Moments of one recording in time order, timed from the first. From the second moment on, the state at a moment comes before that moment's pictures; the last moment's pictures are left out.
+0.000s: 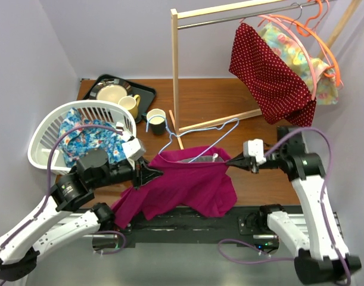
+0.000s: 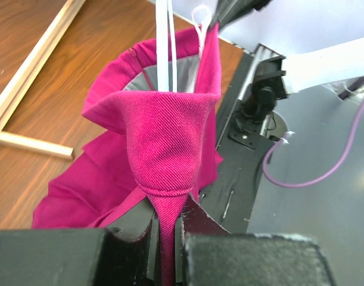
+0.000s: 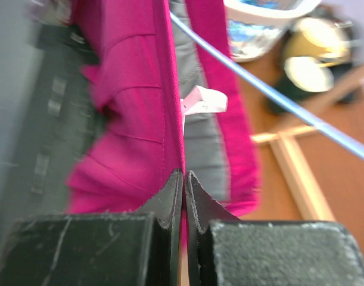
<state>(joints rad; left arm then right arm) -0.84 0.57 0.86 -0.51 0.31 -0.20 0.10 0.89 1.02 -1.09 -1.21 -1.15</state>
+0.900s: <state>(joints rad) -0.84 0.94 1.06 -0.79 0.50 -0.15 0.10 0.82 0.81 -1.18 -1.01 -1.44</state>
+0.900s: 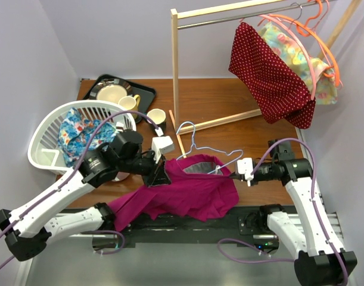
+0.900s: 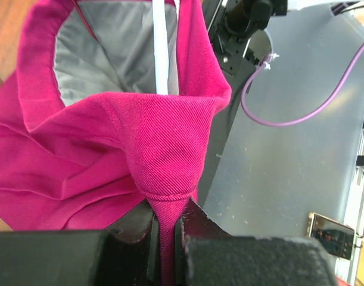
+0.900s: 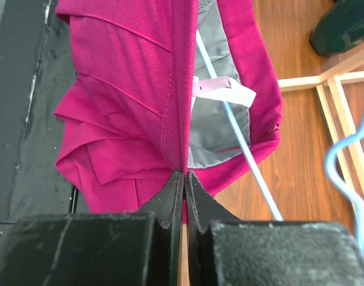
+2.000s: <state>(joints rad) -0.83 1.39 1.75 -0.87 0.24 -0.06 0.11 0.89 1.33 -0.86 -0.52 -1.03</state>
